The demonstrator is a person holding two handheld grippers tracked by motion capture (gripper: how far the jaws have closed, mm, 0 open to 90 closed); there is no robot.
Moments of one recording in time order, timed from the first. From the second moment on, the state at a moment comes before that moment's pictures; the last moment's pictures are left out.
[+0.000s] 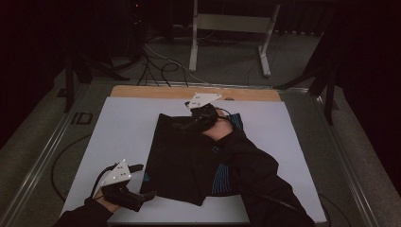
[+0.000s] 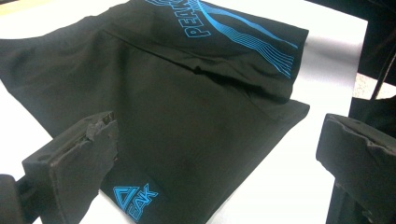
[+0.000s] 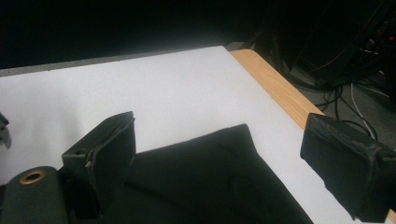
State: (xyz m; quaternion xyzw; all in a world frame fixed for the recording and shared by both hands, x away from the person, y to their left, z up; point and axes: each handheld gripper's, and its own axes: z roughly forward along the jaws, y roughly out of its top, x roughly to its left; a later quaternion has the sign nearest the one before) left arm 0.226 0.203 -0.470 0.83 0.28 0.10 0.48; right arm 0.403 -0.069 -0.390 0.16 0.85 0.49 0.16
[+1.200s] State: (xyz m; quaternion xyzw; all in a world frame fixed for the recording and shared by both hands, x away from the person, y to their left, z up) left arm 0.235 0.203 -0.481 0.84 0.32 0.11 0.43; right arm 0.446 -0.008 -0.432 0.22 0.85 0.47 0.13
